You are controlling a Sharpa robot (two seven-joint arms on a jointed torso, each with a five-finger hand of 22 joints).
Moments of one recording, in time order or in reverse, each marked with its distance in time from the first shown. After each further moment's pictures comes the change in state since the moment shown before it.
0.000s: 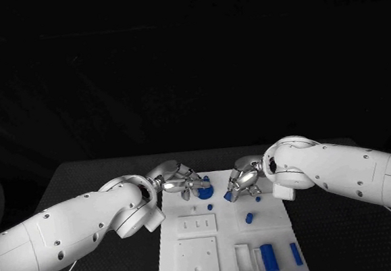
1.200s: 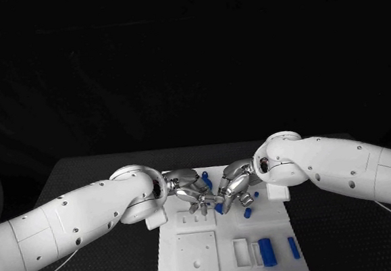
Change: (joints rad) left arm 0.021 0.086 -0.007 -0.070 -0.108 0.367 -0.068; left_hand 0.045 0.075 -0.123 0.251 0.000 -0.010 -0.006 0.005 -0.003 0.050 -0.021 -0.025 0.052 0.019 -0.031 0.096 0.099 0.001 0.010 0.000 0.012 0.077; right arm 0.006 0.022 0.000 0.028 0.153 0.201 -0.012; right_hand 0.001 0.010 -0.008 -0.008 0.008 -0.001 0.002 -0.002 -0.003 -0.007 0.007 -0.002 0.010 -0.007 -0.001 0.000 0.006 0.000 -0.015 0.000 0.004 0.000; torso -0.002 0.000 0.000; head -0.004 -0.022
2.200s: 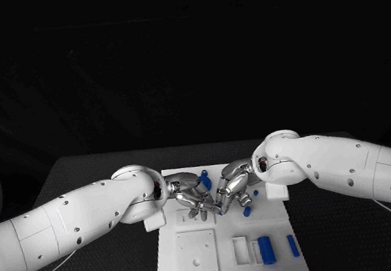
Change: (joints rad) left arm 0.000 0.007 -0.013 -0.007 0.007 0.065 -0.008; left_hand 0.181 0.103 -0.044 -0.137 0.131 0.004 -0.007 0.000 -0.018 0.003 0.003 -0.029 0.028 0.000 0.001 0.005 0.013 -0.015 0.000 0.000 -0.027 0.005; right arm 0.000 0.003 -0.001 0.004 0.023 0.022 -0.002; right_hand 0.005 0.005 -0.006 0.000 0.003 -0.003 0.003 -0.005 0.000 0.000 0.000 -0.002 0.005 -0.008 0.001 0.000 0.003 0.000 -0.007 0.000 0.004 0.001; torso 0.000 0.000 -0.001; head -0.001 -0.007
